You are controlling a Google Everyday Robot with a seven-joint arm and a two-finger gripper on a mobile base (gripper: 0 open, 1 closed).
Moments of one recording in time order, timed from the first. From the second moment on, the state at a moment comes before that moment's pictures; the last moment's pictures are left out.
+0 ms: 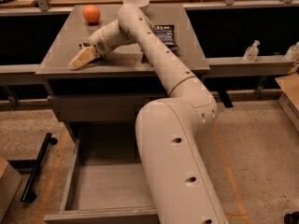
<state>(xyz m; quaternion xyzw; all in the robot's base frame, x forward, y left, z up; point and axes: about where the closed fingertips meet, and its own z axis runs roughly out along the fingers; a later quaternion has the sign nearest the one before) 0.813 0.250 0.820 -0.56 0.66 0.32 0.38</state>
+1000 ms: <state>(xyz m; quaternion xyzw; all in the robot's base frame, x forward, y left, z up) 0.814 0.249 0.831 -0.56 0.66 0.32 0.38</state>
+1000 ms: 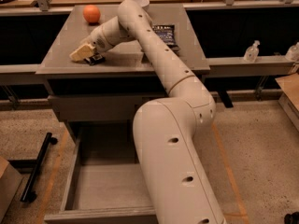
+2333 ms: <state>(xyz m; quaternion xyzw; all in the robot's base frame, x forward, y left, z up) 0.814 0.168 0.879 -0.55 0.67 0.26 0.43</state>
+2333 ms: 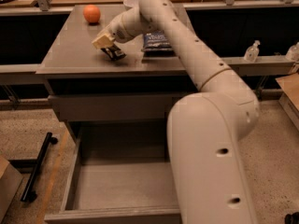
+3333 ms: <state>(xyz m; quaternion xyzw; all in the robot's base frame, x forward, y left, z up) 0.727 0.083 0.889 -0.54 0.69 0.24 0.42</state>
